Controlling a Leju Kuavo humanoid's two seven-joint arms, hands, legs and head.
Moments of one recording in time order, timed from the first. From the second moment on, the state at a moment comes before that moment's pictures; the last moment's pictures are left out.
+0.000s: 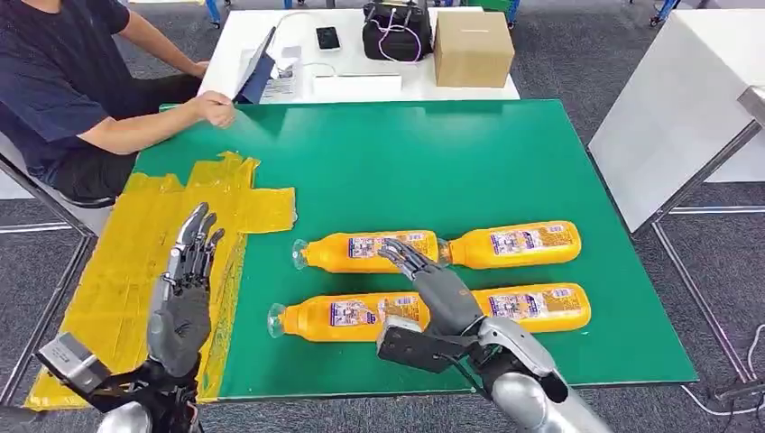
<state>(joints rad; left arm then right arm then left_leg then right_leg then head) 0.12 -0.02 -0.22 -1.92 0.12 -0.15 -0.33 -0.22 -0.21 0.69 -1.68 0.46 0.20 0.11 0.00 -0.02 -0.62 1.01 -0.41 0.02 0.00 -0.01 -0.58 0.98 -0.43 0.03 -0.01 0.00</state>
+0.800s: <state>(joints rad) 0.04 -0.02 -0.28 -1.86 0.15 -0.13 -0.31 -0.39 -0.13 0.93 -1.33 0.52 0.26 0.13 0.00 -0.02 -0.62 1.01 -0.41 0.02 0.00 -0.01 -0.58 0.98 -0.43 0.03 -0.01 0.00</state>
